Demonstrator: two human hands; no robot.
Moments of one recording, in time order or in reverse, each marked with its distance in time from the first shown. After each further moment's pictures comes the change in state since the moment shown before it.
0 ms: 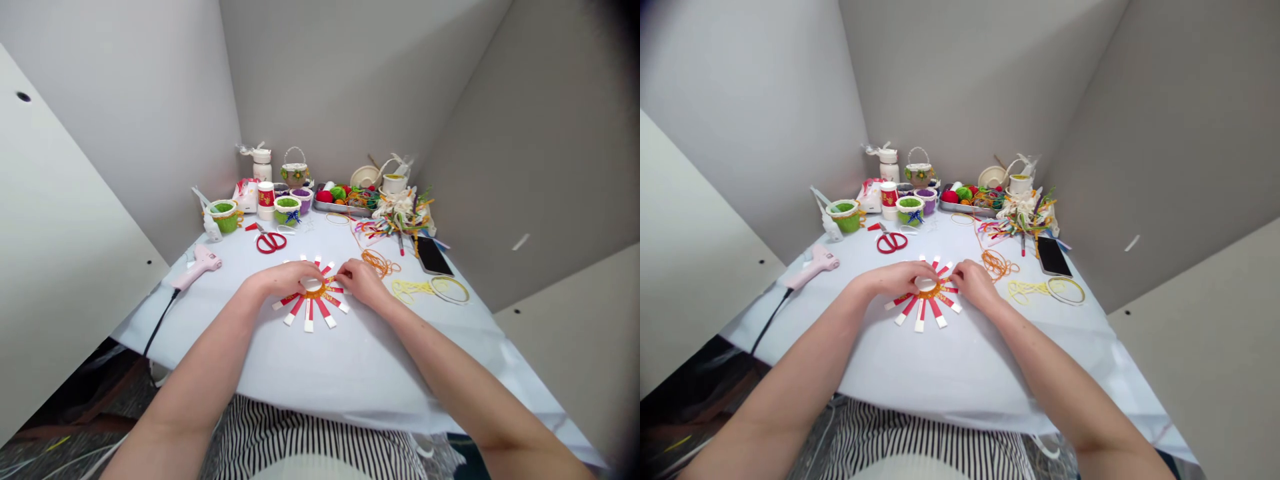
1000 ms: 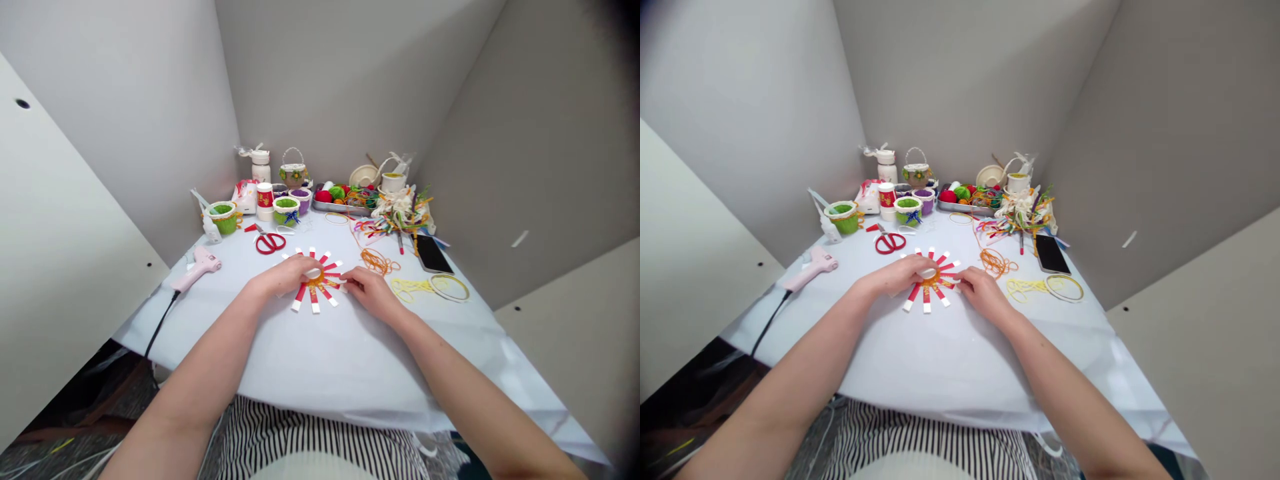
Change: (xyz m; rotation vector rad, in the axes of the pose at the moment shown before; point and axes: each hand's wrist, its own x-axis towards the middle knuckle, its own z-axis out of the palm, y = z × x) left_hand 0.012 -0.017 0.012 0.127 0.194 0.019; right_hand -0.031 0.009 -0.004 0.193 0.067 -0.162
